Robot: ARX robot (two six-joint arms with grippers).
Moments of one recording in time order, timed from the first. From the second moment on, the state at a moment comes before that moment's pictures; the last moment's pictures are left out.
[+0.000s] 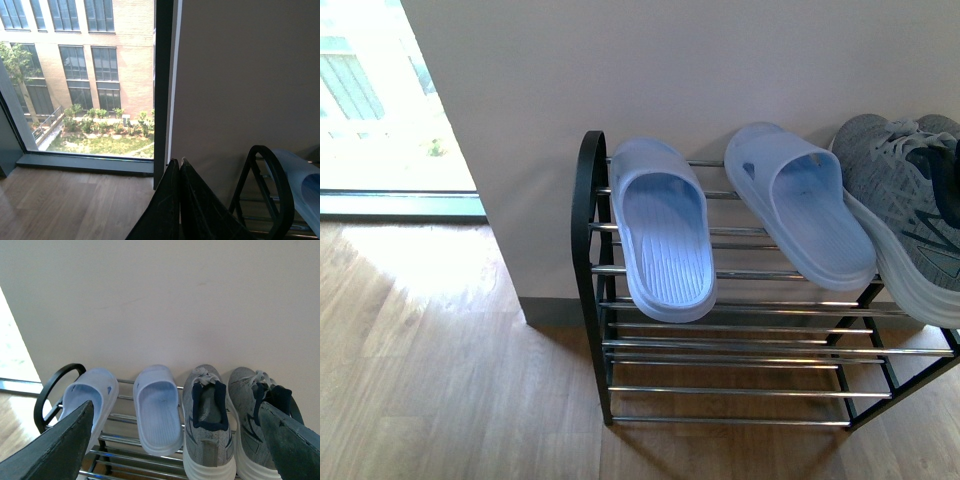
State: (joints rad) left arm 0.00 0.37 0.01 0.37 0.00 -0.01; right arm 0.00 0.01 0.02 0.00 0.00 -0.01
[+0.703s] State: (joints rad) left arm 0.00 0.03 0.01 0.01 0.00 -0.01; right arm 0.00 0.01 0.02 0.00 0.00 -0.01
